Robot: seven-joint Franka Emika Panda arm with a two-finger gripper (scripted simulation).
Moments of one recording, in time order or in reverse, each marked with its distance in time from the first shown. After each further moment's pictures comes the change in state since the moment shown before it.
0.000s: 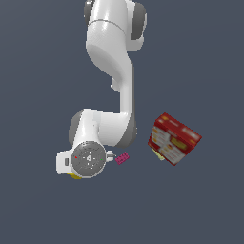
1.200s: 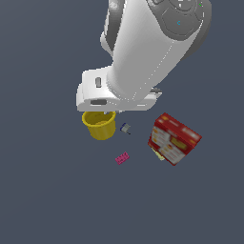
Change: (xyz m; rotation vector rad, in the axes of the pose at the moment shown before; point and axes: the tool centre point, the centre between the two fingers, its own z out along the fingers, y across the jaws) arm -0.132 -0.080 -0.212 -0.002 0.002 -0.002
